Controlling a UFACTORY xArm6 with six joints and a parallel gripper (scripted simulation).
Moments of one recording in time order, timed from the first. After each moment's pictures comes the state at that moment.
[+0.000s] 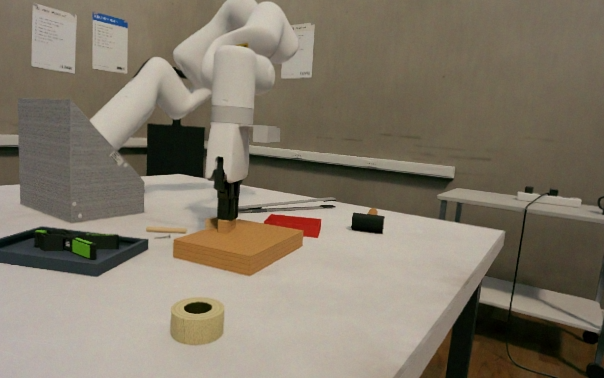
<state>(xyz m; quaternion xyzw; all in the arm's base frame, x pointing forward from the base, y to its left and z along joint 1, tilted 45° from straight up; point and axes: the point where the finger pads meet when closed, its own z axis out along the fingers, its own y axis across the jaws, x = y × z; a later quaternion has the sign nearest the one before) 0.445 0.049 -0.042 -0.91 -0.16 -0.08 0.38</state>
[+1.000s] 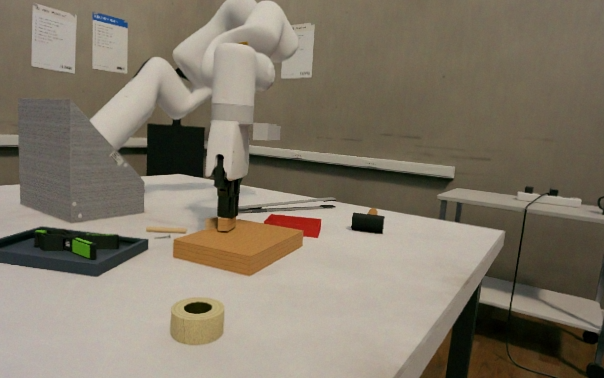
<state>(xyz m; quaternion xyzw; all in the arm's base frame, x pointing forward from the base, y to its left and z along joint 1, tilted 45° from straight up) 0.445 0.046 -0.039 -0.91 -0.16 -0.08 0.38</state>
